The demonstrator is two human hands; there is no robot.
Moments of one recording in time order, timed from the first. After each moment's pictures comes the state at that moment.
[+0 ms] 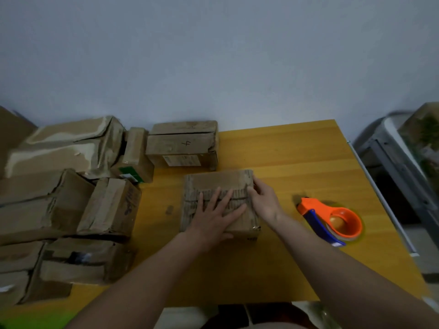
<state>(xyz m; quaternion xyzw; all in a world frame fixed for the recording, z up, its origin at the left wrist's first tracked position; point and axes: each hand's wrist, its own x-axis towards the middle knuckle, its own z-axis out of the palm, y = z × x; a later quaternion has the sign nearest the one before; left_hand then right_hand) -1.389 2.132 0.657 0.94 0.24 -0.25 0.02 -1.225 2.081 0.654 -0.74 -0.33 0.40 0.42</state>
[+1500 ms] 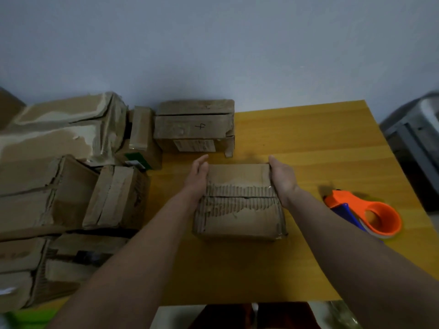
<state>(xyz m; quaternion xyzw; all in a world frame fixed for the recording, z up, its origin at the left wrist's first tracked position) -1.415 2.231 0.649 0.55 0.58 0.14 0.58 -1.233 2.146 0.632 -0.73 -0.11 0.46 0.48</state>
